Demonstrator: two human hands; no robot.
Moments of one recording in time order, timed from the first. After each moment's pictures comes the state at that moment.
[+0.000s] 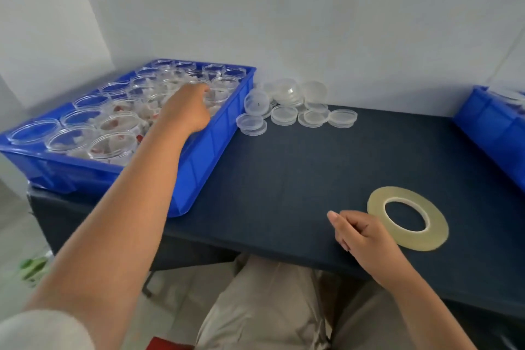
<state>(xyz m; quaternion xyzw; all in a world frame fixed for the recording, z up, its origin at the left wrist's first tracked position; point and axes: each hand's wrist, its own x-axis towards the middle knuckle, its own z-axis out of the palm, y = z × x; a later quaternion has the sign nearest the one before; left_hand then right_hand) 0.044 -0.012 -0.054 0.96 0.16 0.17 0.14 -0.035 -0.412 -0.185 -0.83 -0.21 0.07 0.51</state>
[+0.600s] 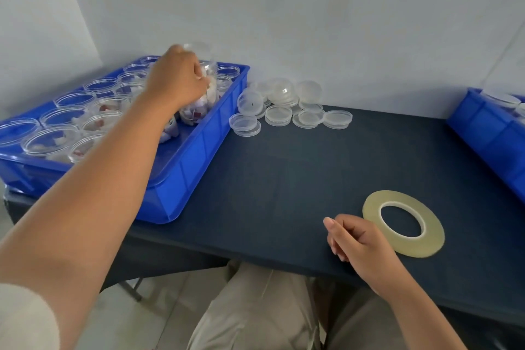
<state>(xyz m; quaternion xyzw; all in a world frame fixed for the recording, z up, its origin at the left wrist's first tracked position) 0.077 0.005 -0.019 0.95 0.09 0.30 0.08 -0.030 -0.413 -0.193 -0.82 -0.21 0.07 0.53</state>
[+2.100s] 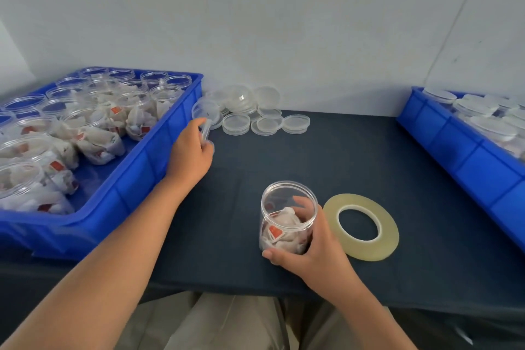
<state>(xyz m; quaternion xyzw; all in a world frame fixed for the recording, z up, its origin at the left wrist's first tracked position) 0.106 -0.104 -0.157 0.90 0.07 0.29 0.32 -0.027 -0.409 -0.194 -0.81 -0.16 0.01 0.56</state>
